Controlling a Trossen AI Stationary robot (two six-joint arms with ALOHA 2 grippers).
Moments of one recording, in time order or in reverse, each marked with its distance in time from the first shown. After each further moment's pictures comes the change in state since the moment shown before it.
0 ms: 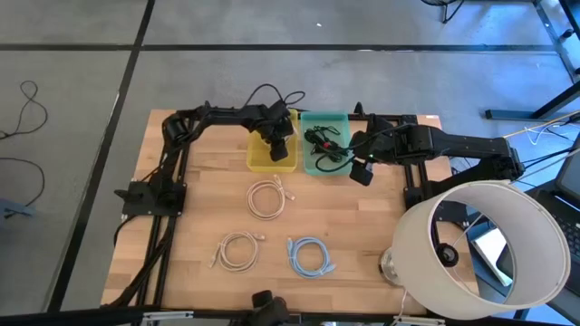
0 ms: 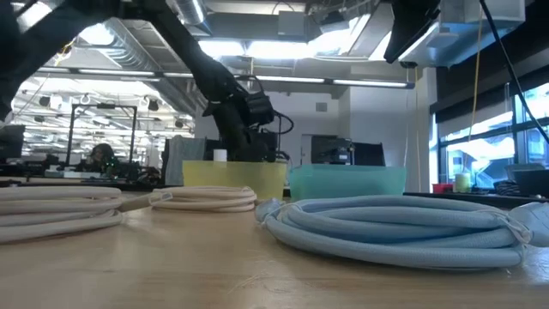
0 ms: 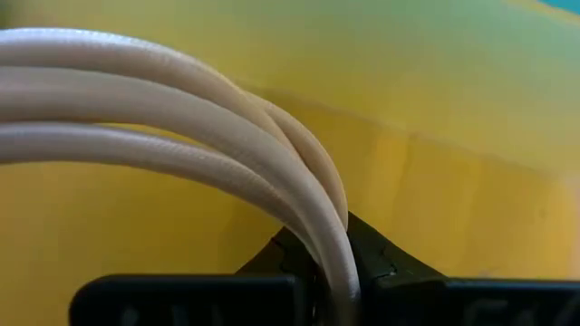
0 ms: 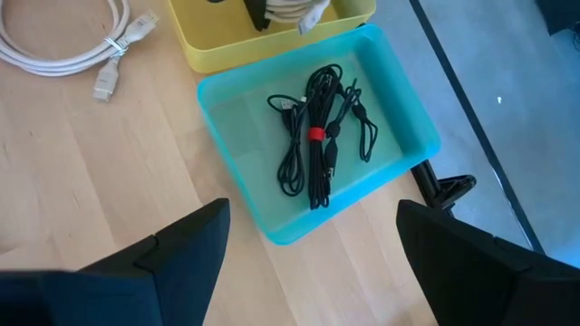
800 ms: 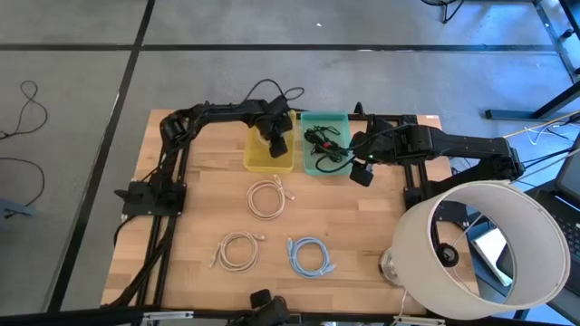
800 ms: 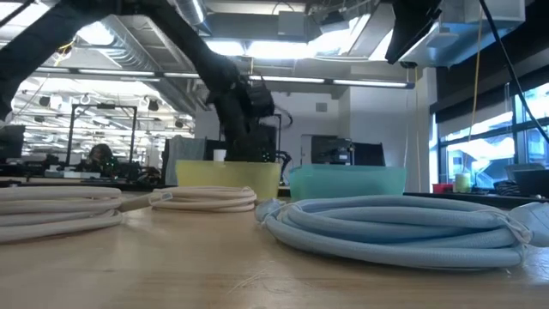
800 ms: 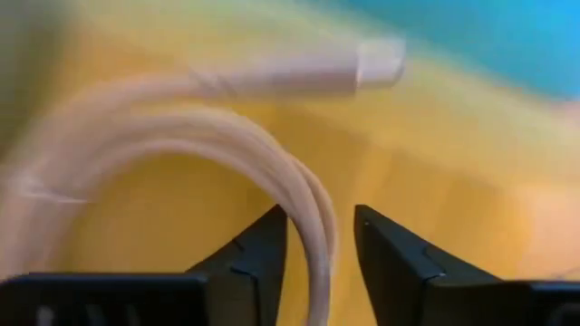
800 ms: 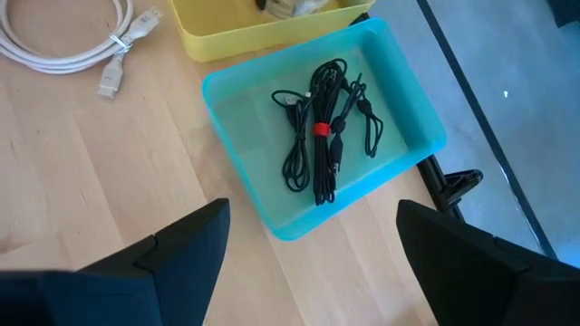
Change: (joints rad) left arm 0.004 -0.043 0.075 -0.147 -0.015 -0.047; right arm 0.003 0.001 0.000 -0.009 -0.011 0.019
